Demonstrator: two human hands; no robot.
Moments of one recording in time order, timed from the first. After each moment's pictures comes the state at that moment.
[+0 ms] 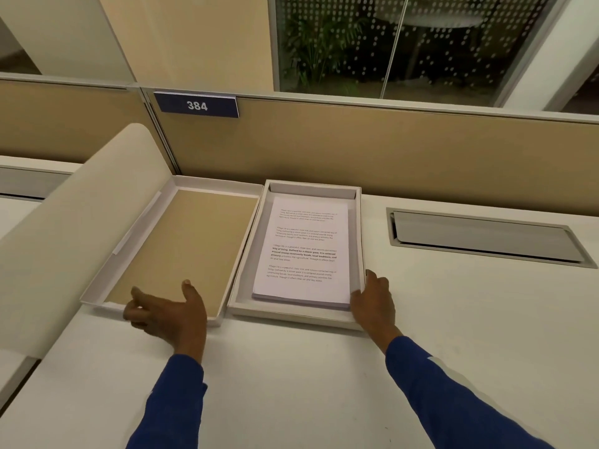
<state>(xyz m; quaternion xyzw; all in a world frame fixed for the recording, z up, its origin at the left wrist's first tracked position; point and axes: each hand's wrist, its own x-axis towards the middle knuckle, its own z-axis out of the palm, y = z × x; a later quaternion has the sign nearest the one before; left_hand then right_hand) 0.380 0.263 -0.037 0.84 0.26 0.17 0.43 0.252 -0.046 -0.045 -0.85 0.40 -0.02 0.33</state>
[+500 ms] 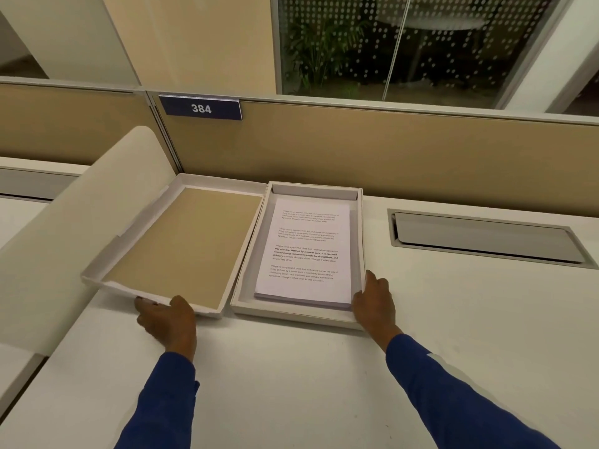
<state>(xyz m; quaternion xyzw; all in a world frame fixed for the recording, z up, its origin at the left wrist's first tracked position) 0.382 0.281 -0.037 0.75 0.33 0.09 0.57 0.252 -0.046 -0.049 -0.86 0.39 -0.02 0.33</state>
